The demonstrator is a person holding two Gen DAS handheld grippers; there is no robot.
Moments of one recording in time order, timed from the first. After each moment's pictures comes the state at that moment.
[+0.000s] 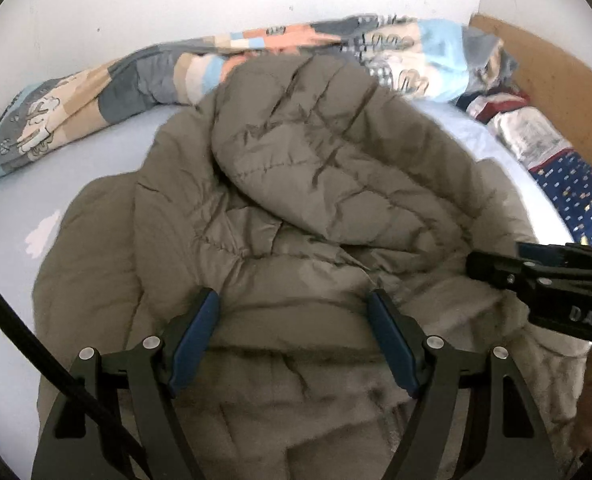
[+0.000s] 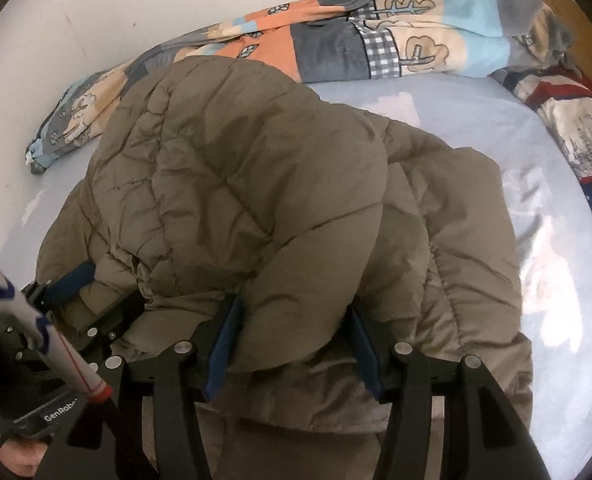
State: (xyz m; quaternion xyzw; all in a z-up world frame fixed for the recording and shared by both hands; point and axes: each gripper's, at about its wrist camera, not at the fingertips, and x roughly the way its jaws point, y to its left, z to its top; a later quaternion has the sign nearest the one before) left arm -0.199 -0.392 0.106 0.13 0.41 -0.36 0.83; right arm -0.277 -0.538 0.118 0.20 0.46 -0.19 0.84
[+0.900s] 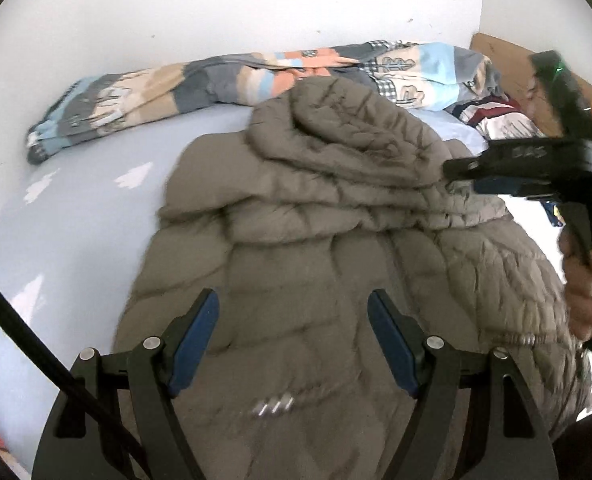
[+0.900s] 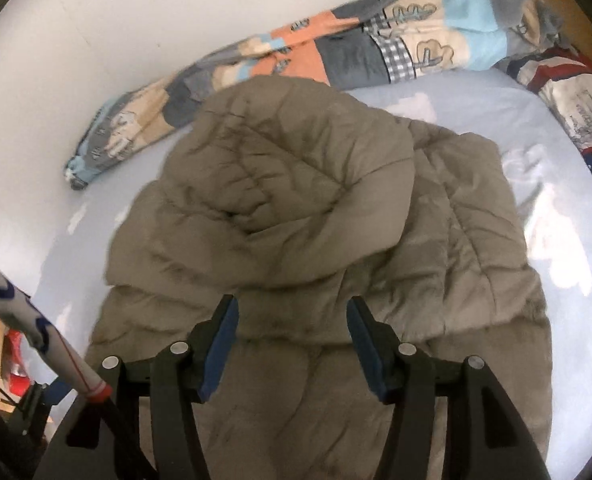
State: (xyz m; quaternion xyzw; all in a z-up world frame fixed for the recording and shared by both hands) left arm -0.322 -0.241 0.151 0.13 0.39 -0.31 0.86; right arm -0.321 -0.483 0.165 0.26 0.42 -0.14 0.86
